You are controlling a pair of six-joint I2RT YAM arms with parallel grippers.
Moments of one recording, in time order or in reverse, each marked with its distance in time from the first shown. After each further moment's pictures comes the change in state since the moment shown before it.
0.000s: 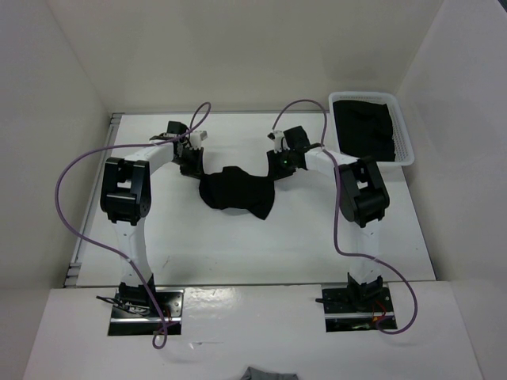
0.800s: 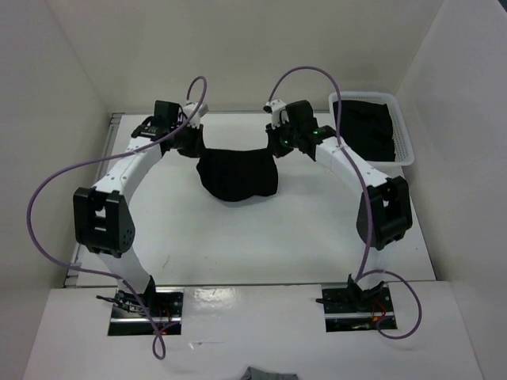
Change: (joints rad) left arm -0.047 -0.332 -0.015 -0.028 0.017 0.050; right arm 0.056 -0.237 0.117 -0.133 0.076 -0.101
